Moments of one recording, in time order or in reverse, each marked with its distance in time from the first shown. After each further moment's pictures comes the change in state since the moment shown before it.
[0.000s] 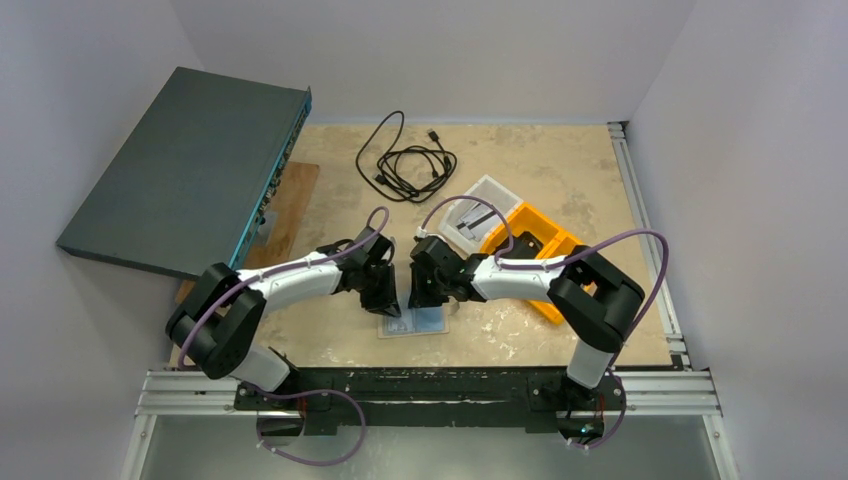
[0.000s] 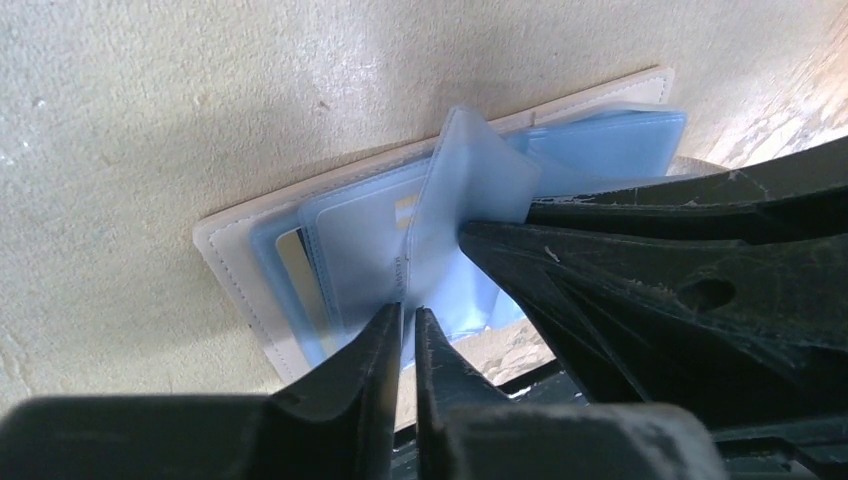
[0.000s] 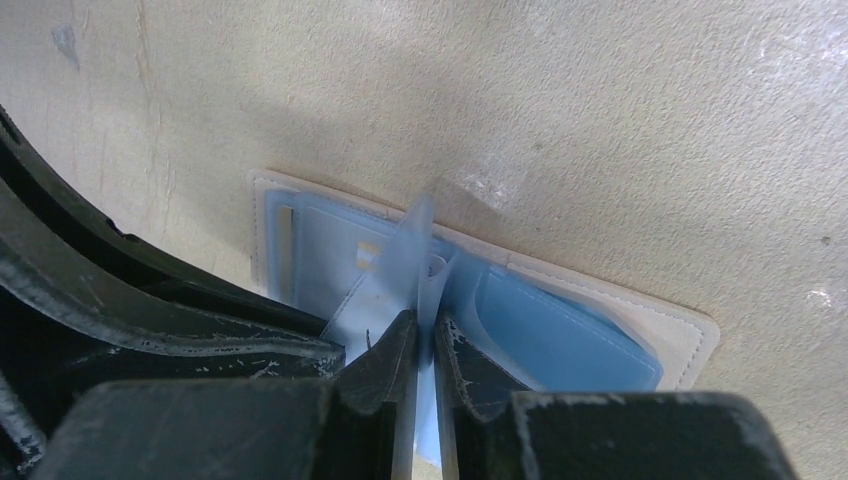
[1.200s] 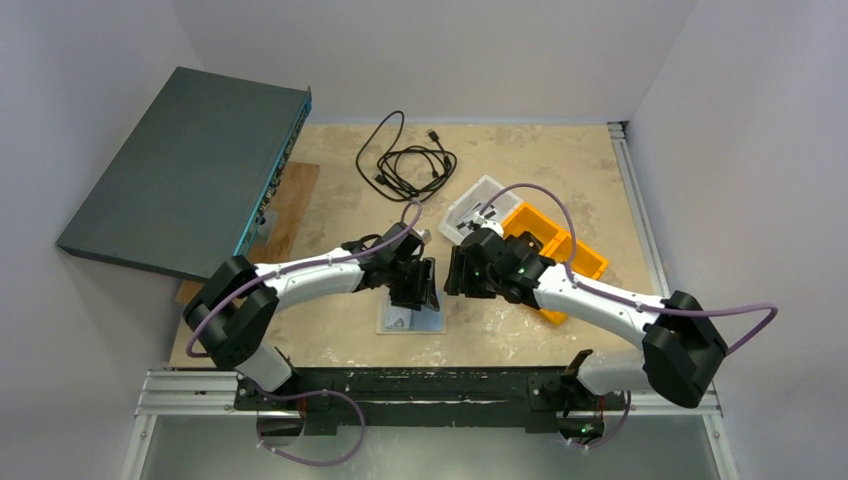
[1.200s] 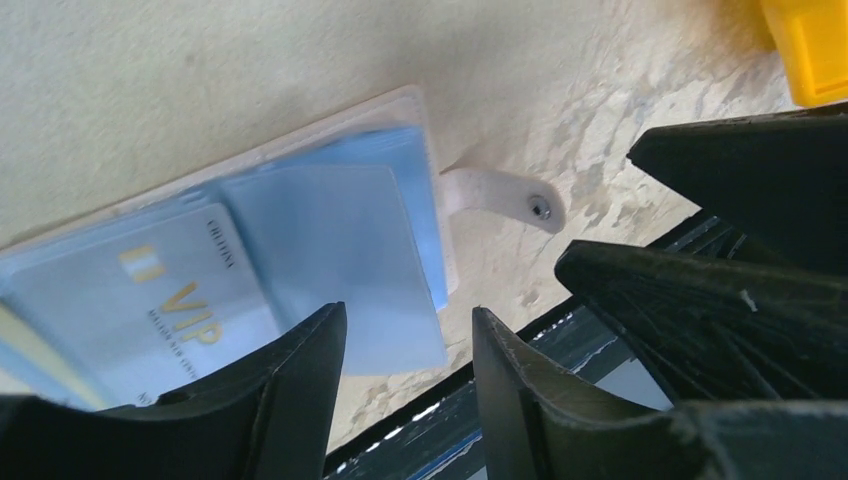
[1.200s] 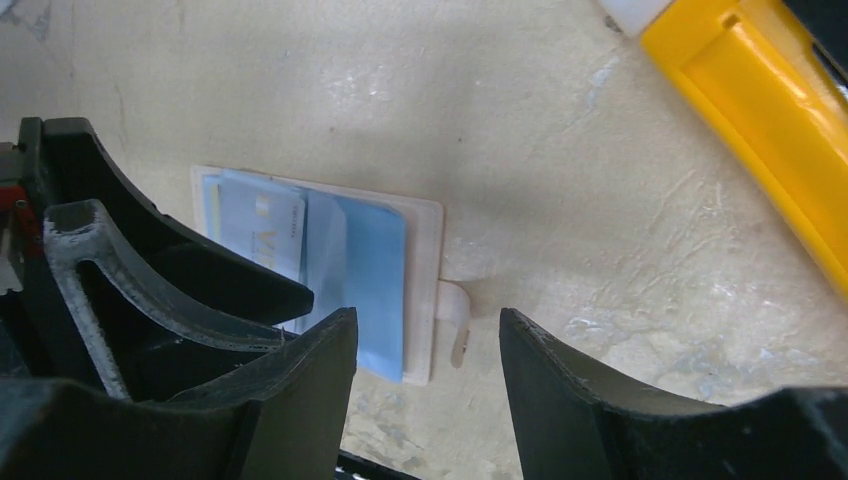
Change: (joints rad) left arm -0.145 0.067 0.135 0.072 0.007 -0.013; right arm -0.124 -0.434 -0.150 -0.231 0.153 0.004
